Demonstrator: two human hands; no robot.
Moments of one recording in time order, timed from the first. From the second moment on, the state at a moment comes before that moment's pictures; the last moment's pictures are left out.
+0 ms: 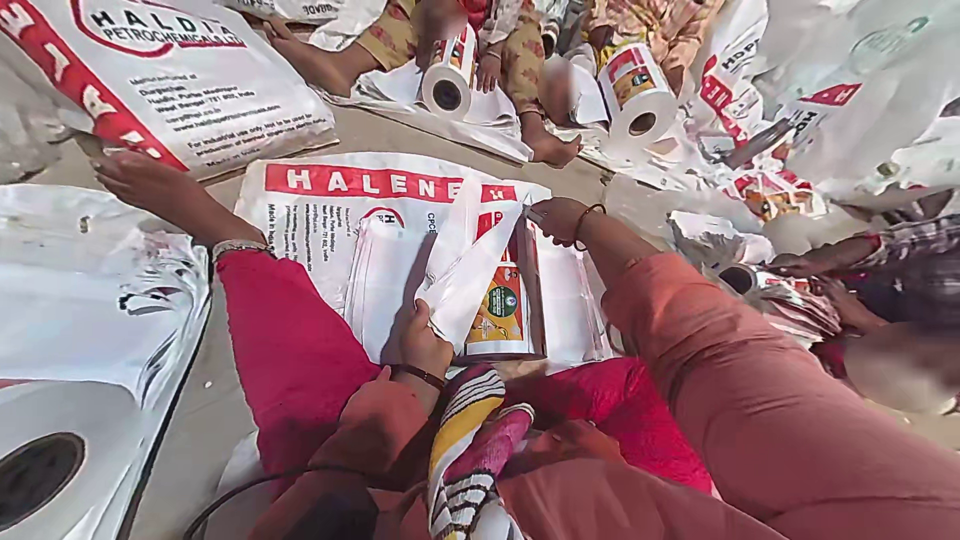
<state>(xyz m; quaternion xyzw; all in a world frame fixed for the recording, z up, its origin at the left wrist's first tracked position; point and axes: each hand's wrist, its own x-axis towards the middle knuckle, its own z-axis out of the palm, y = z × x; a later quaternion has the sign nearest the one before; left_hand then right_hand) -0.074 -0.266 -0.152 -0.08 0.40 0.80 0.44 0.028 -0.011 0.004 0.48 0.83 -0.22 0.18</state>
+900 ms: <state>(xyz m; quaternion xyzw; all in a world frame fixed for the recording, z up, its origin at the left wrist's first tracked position) -0.090 -0.305 -0.137 0.62 0.67 0.41 -0.08 0.213 -0.119 -0.104 0.62 0.50 -0.53 -0.30</state>
